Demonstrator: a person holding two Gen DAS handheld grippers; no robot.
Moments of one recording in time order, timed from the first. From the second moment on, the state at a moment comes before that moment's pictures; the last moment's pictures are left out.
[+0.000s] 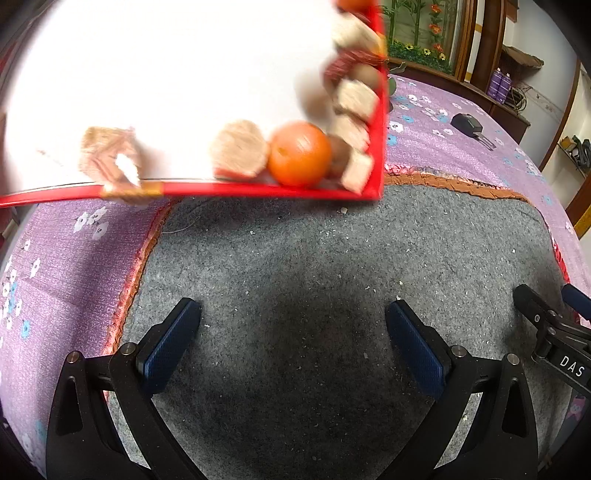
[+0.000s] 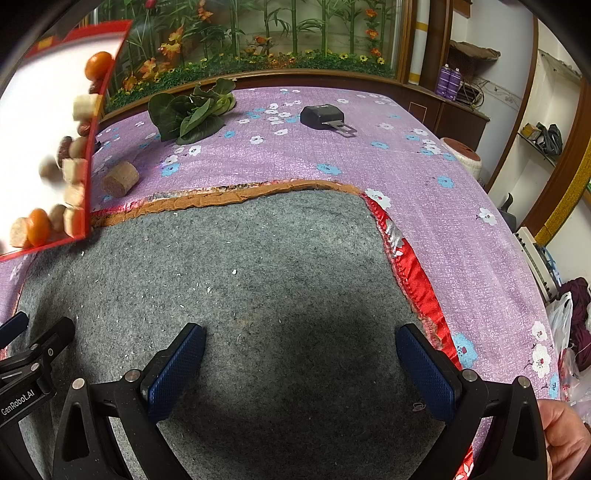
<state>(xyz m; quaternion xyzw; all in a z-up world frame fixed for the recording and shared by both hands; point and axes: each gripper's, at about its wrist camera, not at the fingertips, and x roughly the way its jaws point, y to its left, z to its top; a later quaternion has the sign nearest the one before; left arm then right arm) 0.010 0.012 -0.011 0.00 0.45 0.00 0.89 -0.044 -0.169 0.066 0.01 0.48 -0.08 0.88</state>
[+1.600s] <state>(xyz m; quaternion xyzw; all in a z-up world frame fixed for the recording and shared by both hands) 0.006 0.013 -0.014 0.00 0.45 0.00 0.89 -0.043 -0.168 0.067 0.02 0.48 -0.08 0.88</state>
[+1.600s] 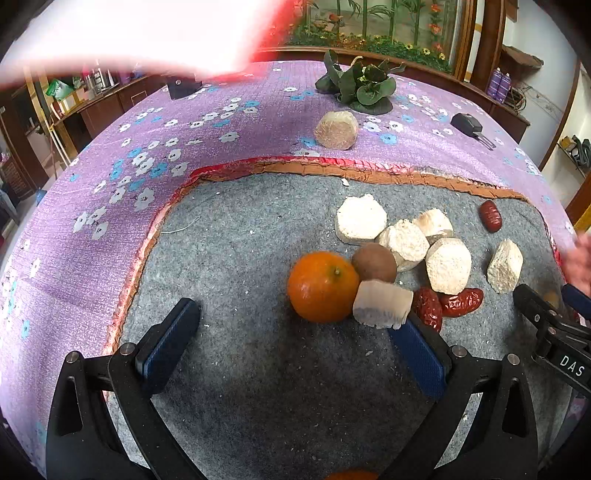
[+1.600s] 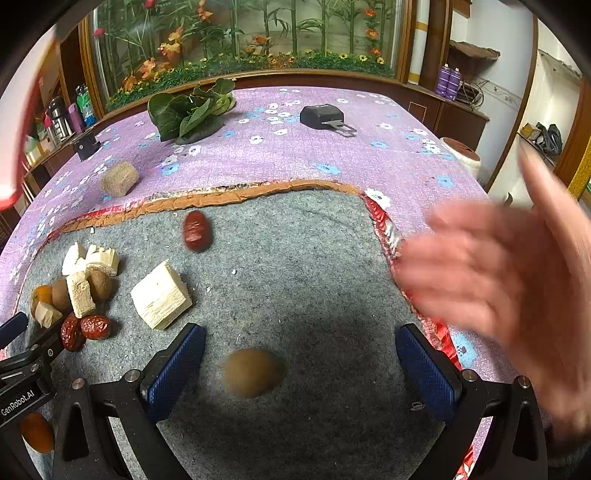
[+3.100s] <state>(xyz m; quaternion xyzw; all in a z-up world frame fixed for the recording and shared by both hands) -0.070 0.069 0.033 -0.01 0.40 -0.03 0.91 -0.066 -0.178 0.086 0.08 0.43 0.02 0.90</state>
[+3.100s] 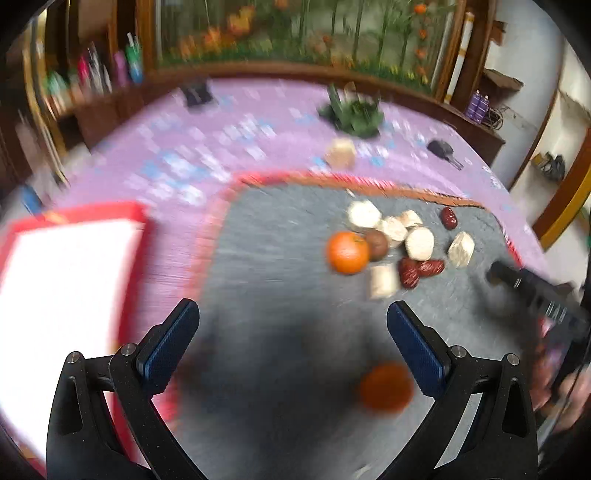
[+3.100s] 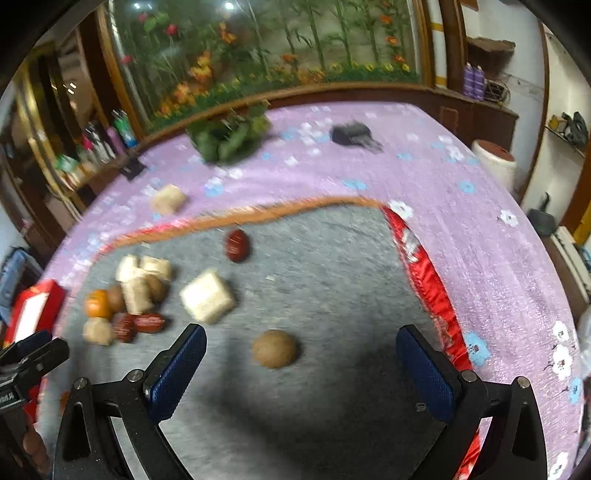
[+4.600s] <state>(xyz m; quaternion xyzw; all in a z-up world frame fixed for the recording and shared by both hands) -0.195 0.066 0.037 0.15 0.32 -0.04 0.93 -0.002 -0.008 0.076 0.02 0.49 0.27 0.83</state>
